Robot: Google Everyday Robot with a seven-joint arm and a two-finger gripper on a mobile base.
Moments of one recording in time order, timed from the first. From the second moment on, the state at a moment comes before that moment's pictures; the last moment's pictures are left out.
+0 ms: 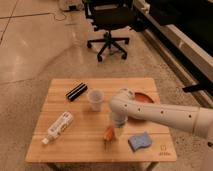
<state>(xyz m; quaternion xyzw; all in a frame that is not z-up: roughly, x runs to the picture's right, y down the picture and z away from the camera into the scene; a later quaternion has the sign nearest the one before) 0.054 0.235 0.812 -0.35 -0.11 -0.14 0.92</state>
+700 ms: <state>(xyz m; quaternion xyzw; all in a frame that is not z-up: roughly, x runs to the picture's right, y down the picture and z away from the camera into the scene) 0.054 0.236 0.819 -0.35 -0.11 -0.14 0.92</state>
